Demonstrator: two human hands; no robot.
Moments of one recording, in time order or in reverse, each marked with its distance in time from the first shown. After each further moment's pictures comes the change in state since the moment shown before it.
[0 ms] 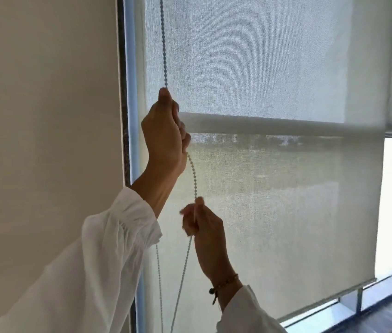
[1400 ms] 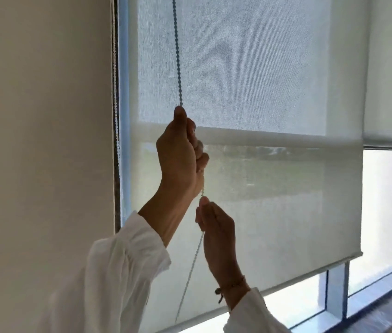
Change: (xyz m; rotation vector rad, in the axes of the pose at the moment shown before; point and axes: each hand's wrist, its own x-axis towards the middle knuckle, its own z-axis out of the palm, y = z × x) left_hand -0.034 0.006 0.036 -0.096 -0.087 -0.138; right_hand 0.000 -0.042 -0.019 -0.155 0.143 -0.231
